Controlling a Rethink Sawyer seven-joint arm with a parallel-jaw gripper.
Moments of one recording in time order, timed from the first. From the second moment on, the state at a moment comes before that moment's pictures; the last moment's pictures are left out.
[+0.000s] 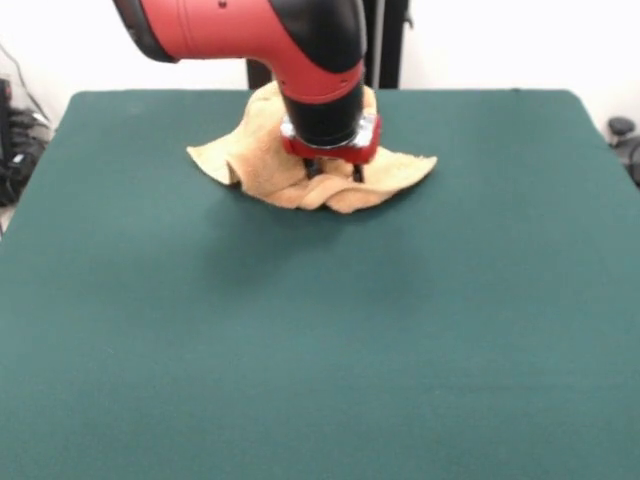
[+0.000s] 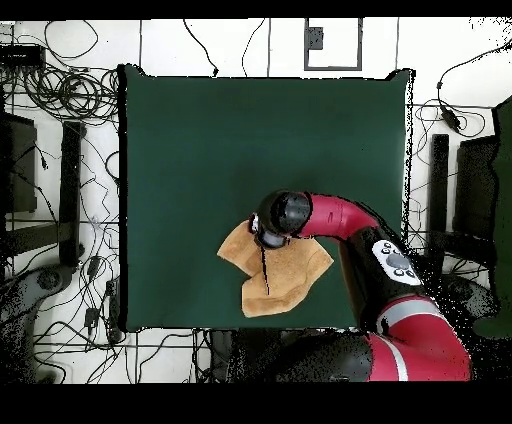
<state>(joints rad) -0.44 -0.41 0.24 1.60 -0.26 0.78 1.95</state>
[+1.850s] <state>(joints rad) -0.13 -0.75 -0.23 1.98 -0.33 -0.19 1.95</state>
